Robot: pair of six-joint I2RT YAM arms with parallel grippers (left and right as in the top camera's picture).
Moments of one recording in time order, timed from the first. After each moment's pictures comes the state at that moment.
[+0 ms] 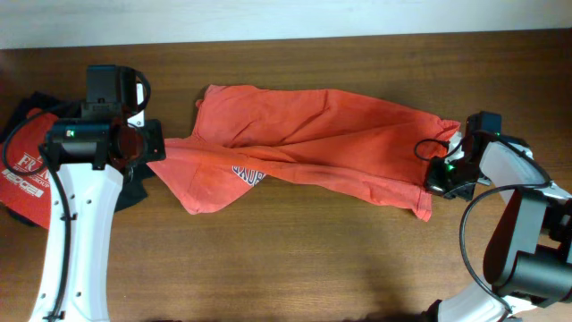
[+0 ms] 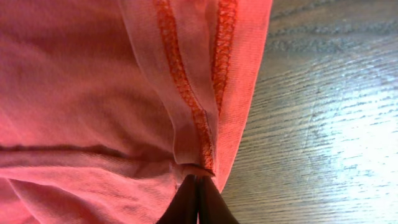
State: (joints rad) left arm -0.01 1.48 1.57 -1.19 -0.19 -0.10; right arm -0.30 1.82 1.11 -0.81 -0.21 0.11
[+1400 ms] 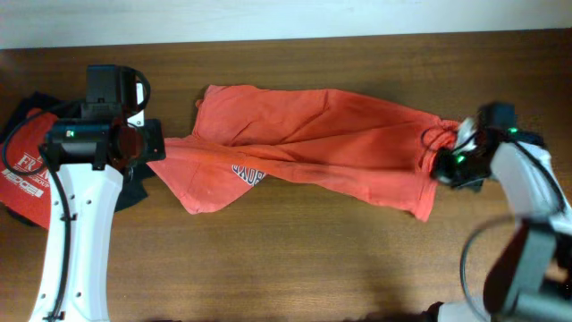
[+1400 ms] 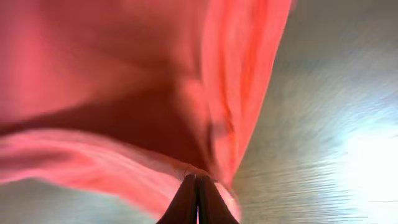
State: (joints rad) left arm -0.01 1.48 1.57 -1.18 -0.19 -0.09; right arm -0.30 1.63 1.19 -0.90 -0.25 0.11
